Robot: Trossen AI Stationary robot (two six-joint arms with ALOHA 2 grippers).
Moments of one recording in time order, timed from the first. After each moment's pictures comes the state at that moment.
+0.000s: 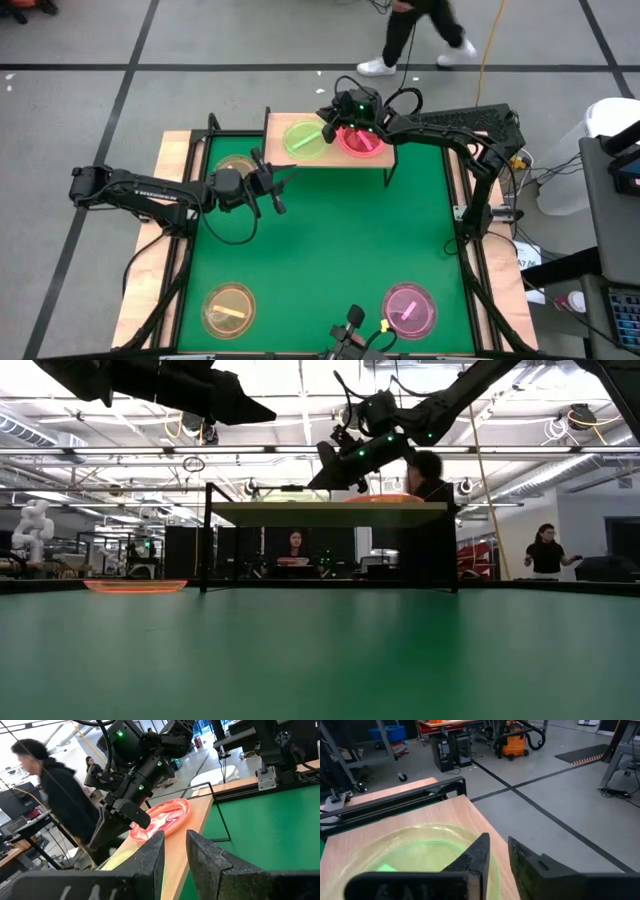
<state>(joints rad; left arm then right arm) 0.05 1.16 0.59 0.54 -0.42 0.44 -0.61 1.85 1.32 0.26 -0.13 0.01</state>
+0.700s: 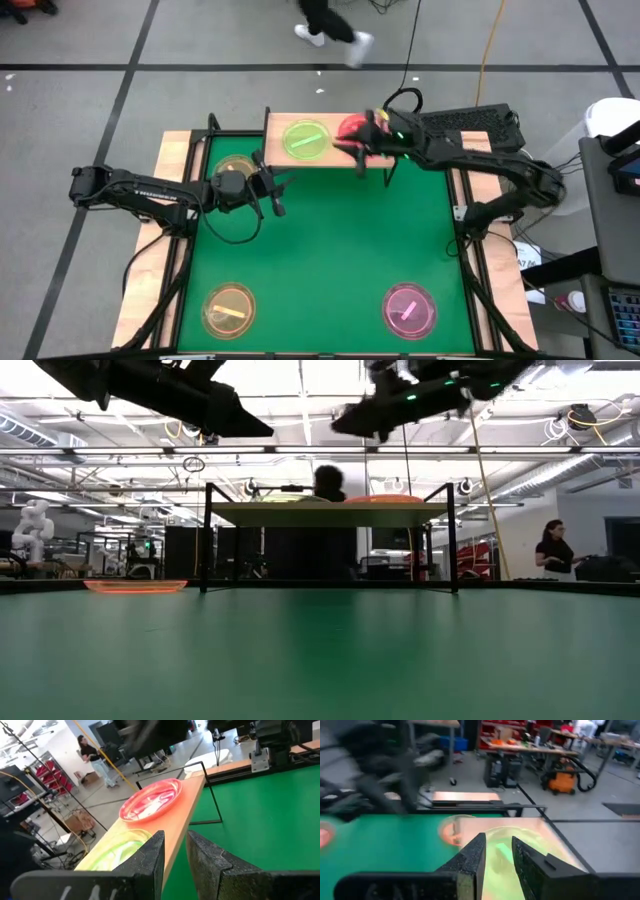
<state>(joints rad) 0.05 1.16 0.59 0.43 -0.42 0.38 -0.46 1.41 0.99 0.24 -0.26 -0.16</state>
